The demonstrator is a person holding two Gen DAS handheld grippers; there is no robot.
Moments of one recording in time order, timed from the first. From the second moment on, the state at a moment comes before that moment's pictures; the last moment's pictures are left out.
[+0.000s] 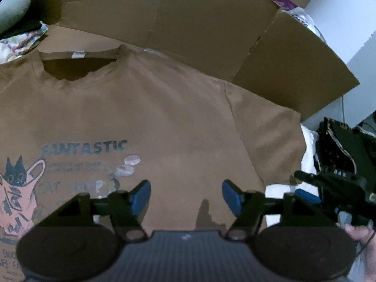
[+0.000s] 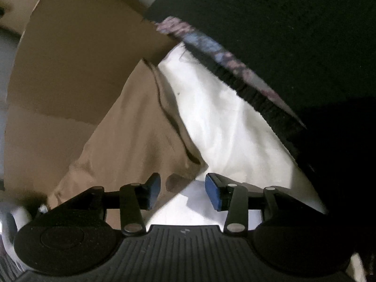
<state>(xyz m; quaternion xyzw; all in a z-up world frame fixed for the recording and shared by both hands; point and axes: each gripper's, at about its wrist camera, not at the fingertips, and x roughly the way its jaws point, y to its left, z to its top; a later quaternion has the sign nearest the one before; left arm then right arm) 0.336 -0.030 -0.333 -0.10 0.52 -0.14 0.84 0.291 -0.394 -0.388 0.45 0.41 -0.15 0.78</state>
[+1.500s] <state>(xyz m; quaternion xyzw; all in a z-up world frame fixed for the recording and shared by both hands) 0.349 -0.131 -0.372 -0.03 0.52 -0.27 0.81 0.294 -0.369 -0.377 0.45 0.38 -0.12 0.80</state>
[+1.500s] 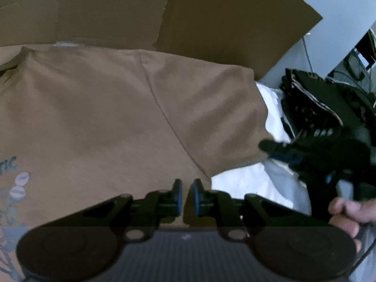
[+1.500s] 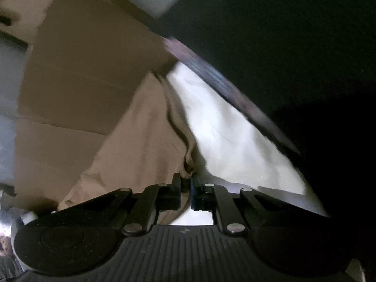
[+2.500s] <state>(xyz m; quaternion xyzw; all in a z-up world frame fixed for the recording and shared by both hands) 0.344 -0.133 -0.395 -0.14 0.53 -0.24 0.80 0.319 -0.320 -0.329 0.41 0.37 0.12 0.83</state>
